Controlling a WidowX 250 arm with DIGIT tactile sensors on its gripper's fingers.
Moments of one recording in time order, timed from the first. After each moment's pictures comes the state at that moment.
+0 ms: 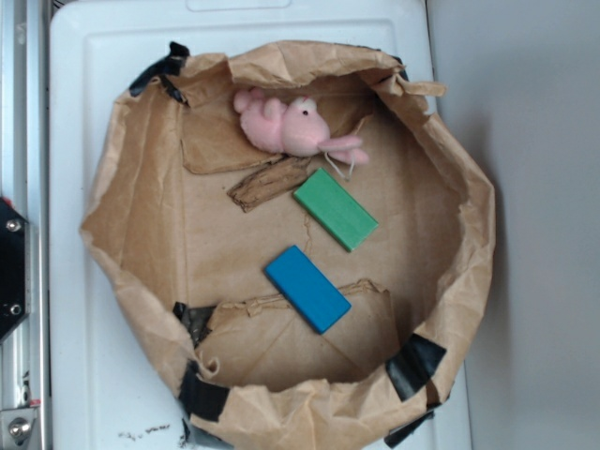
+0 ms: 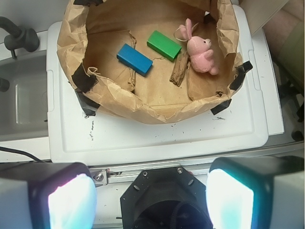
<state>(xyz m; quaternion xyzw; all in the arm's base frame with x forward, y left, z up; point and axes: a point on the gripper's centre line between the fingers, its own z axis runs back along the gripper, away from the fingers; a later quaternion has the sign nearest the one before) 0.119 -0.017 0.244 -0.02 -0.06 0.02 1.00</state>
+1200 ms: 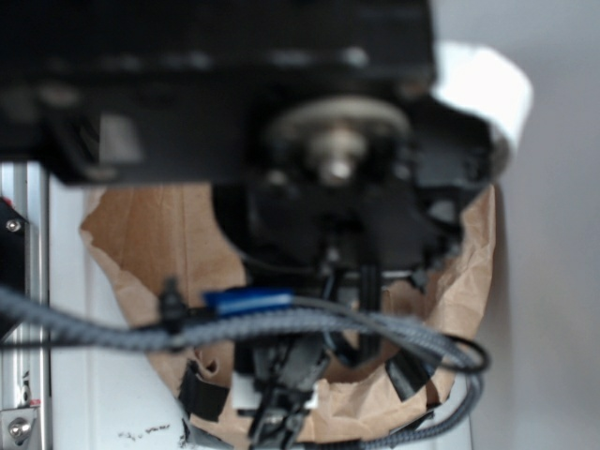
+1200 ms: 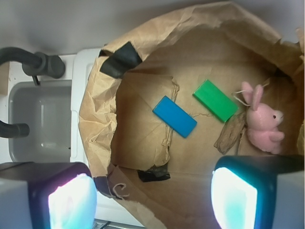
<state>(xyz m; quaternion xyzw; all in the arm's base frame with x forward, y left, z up) 0.249 -0.039 0.208 -0.09 -0.01 -0.05 0.99</state>
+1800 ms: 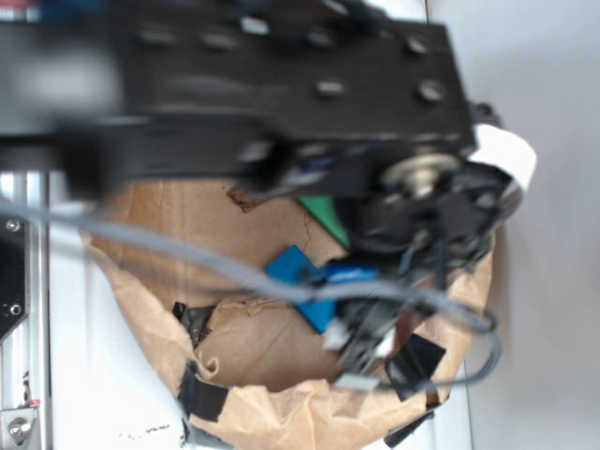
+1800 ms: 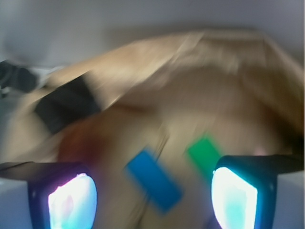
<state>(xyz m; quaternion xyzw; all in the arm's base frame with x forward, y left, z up) 0.318 -0.023 0.115 -0.08 -0.09 -0.14 0.98</state>
